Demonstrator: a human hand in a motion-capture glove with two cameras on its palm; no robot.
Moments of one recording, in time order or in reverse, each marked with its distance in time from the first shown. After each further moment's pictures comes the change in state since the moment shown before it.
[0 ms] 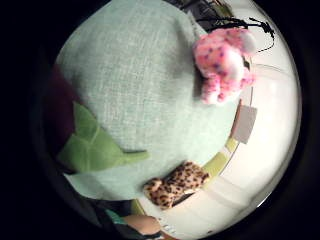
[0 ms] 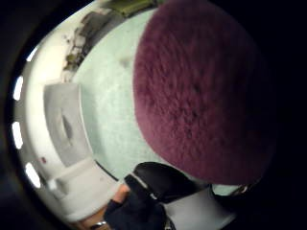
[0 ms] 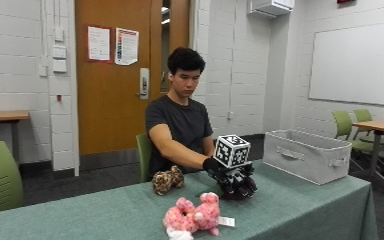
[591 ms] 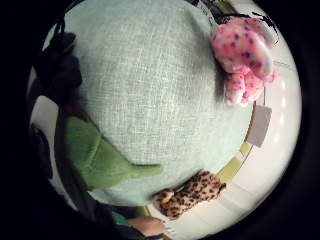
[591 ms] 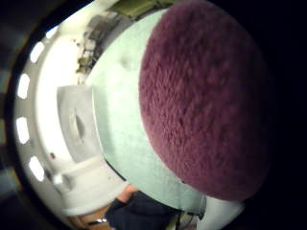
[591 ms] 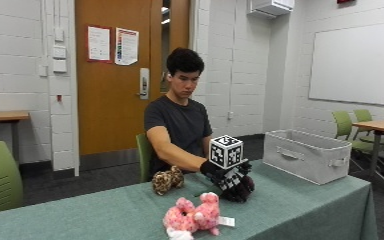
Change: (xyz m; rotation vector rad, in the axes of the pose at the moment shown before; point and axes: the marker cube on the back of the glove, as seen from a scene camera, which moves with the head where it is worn) arm 0.003 0.003 0.010 0.100 -0.119 -0.033
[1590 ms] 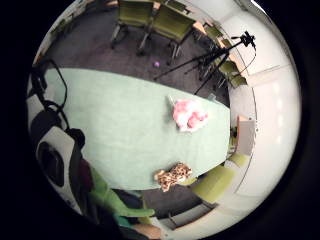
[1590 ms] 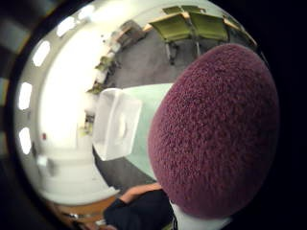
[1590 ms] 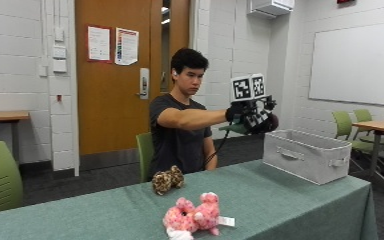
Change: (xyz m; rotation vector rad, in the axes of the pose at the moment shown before) arm -0.103 -0.013 -0.214 0.258 -0.010 -0.135
